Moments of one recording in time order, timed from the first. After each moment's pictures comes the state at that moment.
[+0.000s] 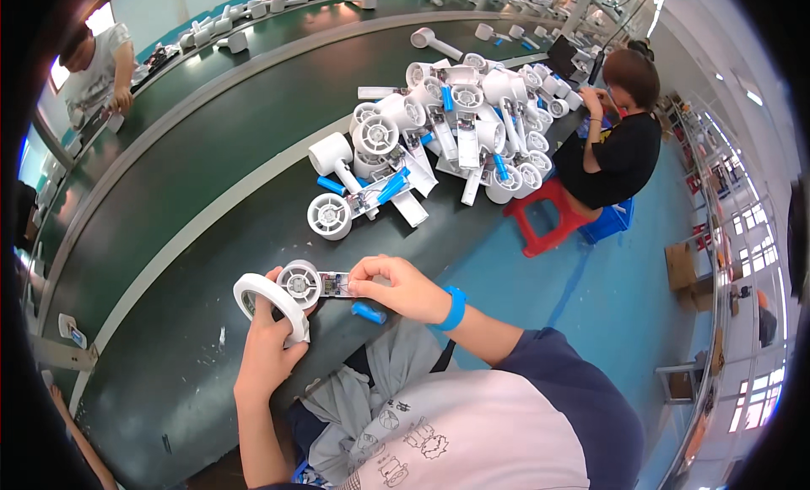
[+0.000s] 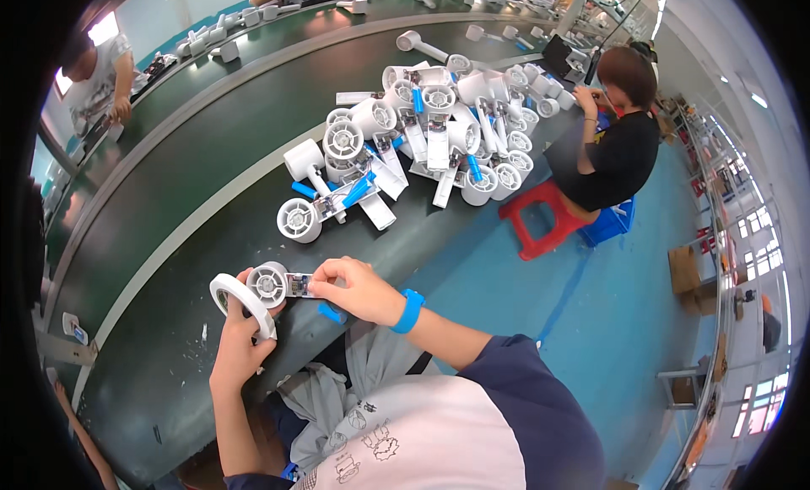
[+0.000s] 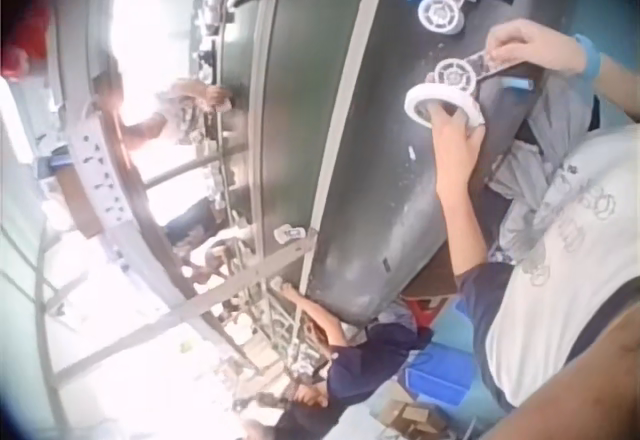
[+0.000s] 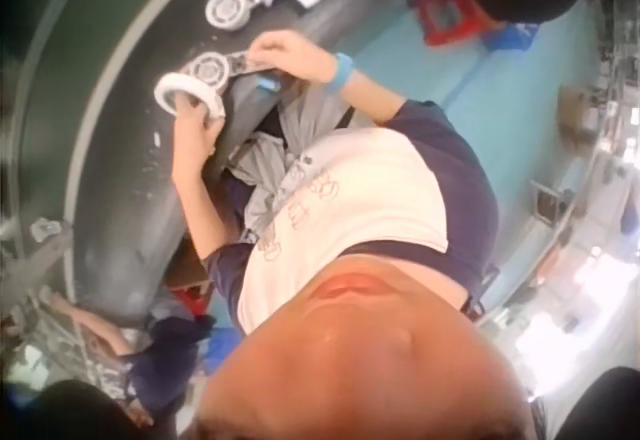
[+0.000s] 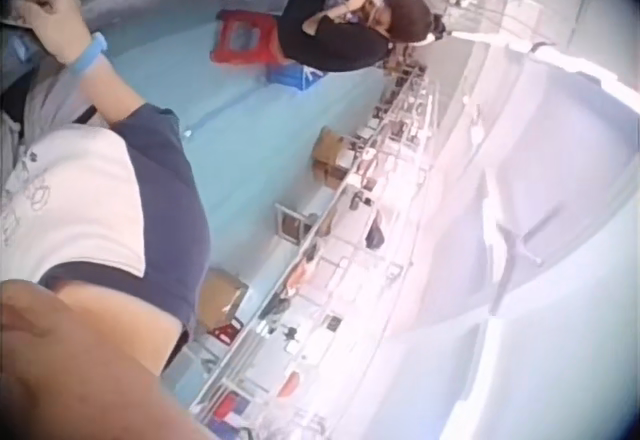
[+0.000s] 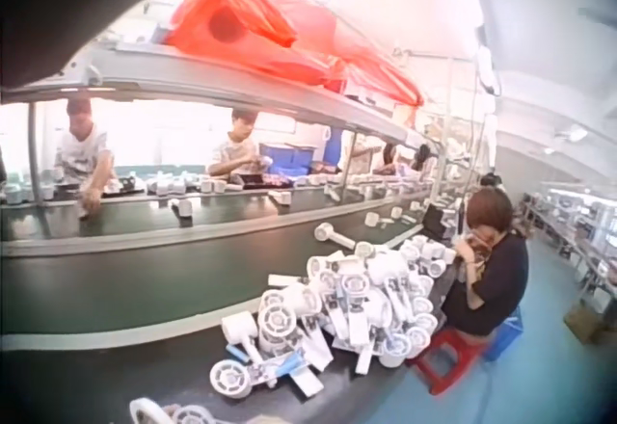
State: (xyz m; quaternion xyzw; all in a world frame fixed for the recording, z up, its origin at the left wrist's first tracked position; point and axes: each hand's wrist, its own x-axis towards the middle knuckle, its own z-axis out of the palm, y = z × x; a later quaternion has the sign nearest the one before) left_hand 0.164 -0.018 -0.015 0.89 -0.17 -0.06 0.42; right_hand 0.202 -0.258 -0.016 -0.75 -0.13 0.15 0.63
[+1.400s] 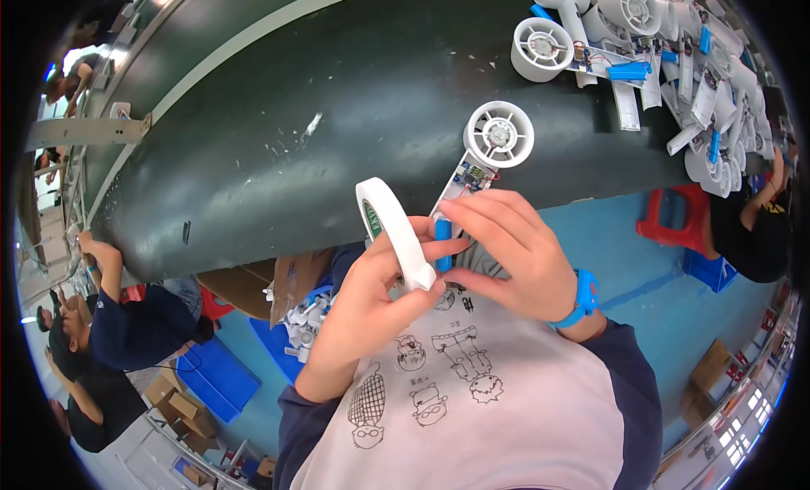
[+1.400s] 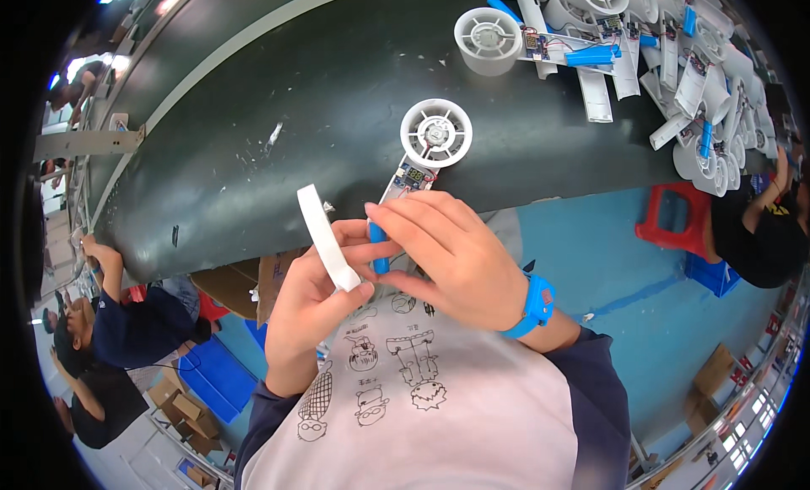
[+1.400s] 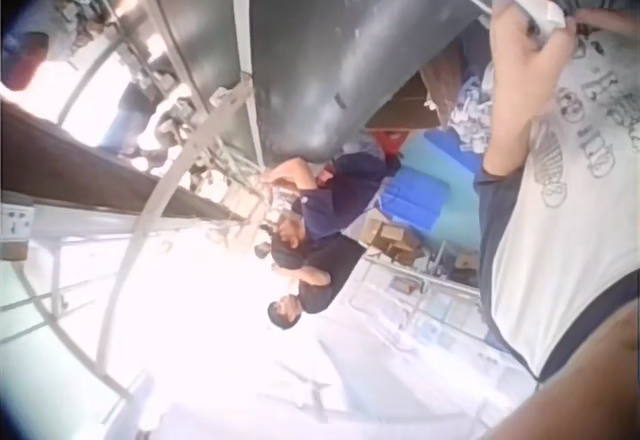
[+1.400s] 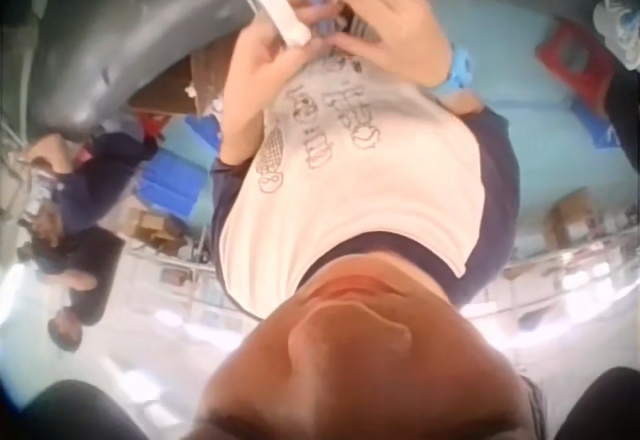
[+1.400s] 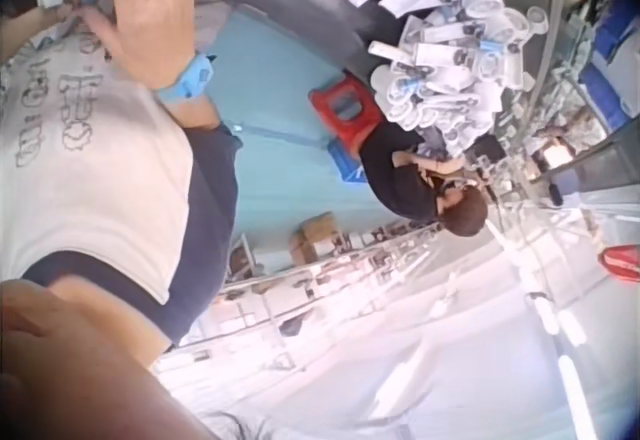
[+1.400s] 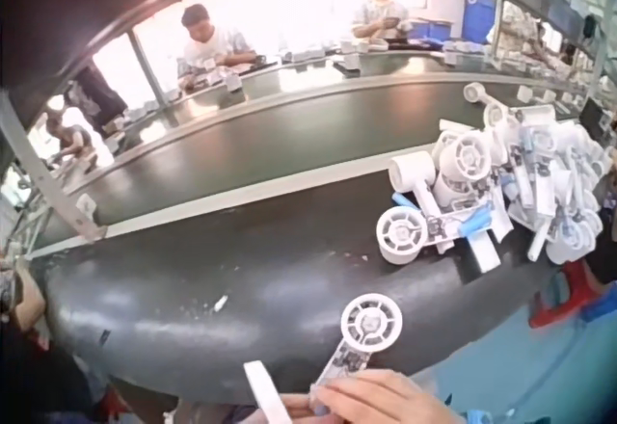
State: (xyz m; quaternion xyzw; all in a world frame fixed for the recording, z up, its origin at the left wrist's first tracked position) left_hand 0.067 -0.057 0.008 0.66 0.12 -0.18 0.71; right_hand 0.155 -0.237 -0.018 -0.78 -0.43 0.03 0.45
